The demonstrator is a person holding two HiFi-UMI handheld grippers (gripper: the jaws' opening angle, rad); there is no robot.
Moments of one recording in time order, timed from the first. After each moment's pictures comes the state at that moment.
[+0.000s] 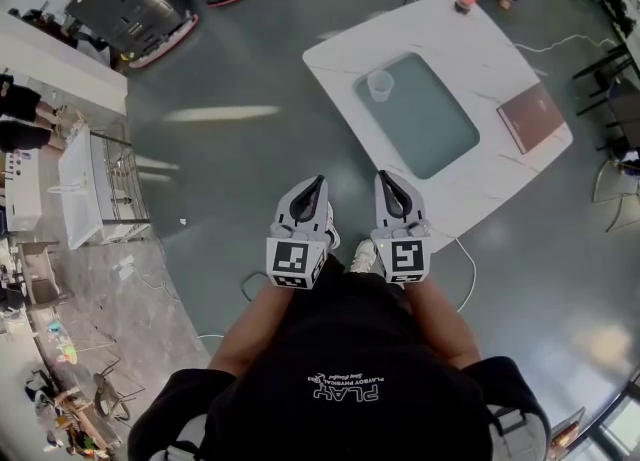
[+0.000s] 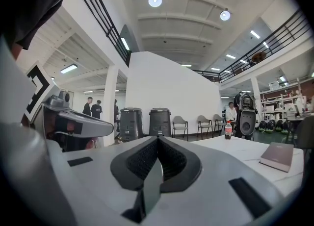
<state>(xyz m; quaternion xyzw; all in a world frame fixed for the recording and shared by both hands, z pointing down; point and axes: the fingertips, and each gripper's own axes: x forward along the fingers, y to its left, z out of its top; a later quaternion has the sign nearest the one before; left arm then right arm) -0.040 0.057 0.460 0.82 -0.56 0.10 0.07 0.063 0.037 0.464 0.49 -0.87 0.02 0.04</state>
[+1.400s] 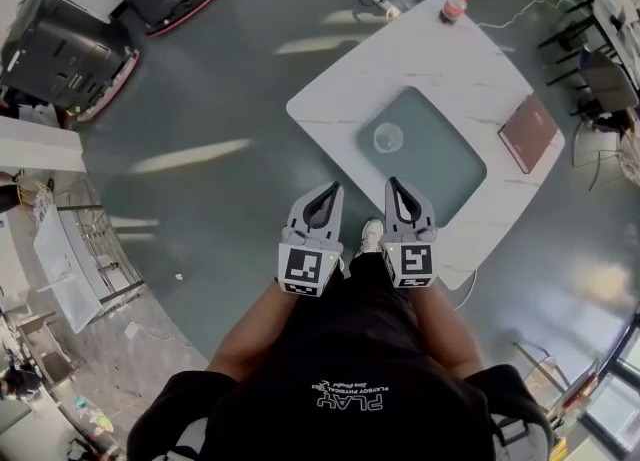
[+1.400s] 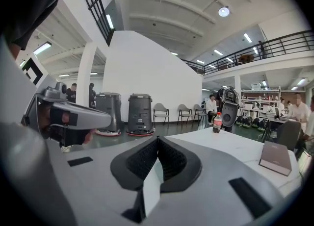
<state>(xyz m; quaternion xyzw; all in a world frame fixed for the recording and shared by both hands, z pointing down) -0.071 -0.127 0.479 0.89 -0.43 0.09 0.09 0.027 -0.124 0.500 0.58 -0.80 0.06 0.13</state>
